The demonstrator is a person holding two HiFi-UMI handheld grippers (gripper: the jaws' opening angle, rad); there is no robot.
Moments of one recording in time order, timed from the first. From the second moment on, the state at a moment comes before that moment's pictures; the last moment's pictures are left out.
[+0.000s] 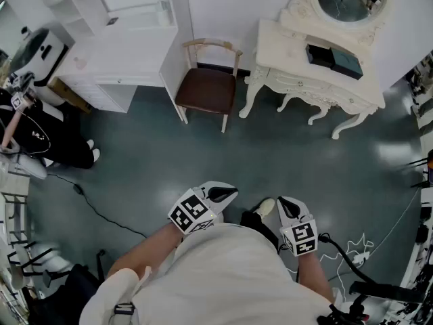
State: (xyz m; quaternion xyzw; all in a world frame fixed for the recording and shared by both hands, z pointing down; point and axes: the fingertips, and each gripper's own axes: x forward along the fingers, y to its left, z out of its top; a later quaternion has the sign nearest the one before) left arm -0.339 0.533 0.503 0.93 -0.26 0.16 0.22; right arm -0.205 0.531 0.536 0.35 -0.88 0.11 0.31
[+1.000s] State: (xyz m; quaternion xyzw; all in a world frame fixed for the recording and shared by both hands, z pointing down) left arm -0.192 0.399 0.493 0.93 -0.23 0.20 0.19; right arm -0.074 0.398 0.528 0.39 -0.87 0.13 0.28
